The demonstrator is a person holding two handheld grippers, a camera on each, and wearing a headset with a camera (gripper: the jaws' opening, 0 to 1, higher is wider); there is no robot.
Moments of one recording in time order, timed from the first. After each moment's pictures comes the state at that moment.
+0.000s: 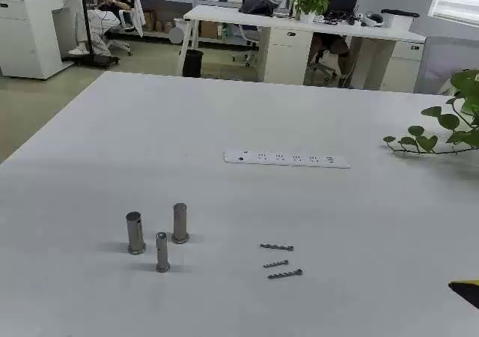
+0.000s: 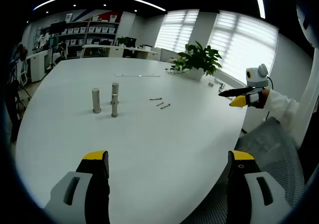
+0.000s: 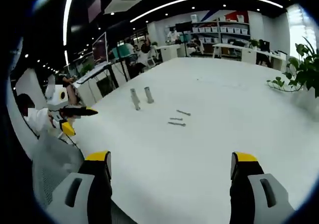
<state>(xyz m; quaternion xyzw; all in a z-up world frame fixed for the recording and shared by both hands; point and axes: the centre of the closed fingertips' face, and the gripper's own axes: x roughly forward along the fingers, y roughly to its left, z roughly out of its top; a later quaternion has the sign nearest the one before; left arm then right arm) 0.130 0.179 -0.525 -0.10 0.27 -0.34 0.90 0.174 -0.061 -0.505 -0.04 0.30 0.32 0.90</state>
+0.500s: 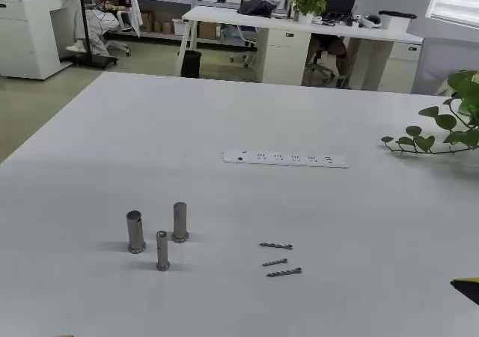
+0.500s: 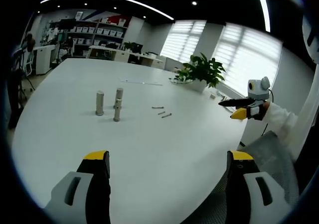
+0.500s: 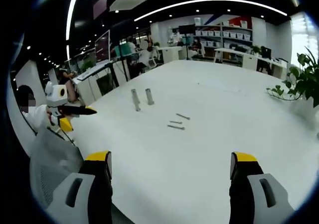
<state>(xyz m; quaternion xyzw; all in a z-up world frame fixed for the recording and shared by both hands) 0.128 0.180 -0.524 -0.10 0.27 -0.35 0.89 0.173 -0.065 -0.504 -0.05 0.30 0.31 0.90</state>
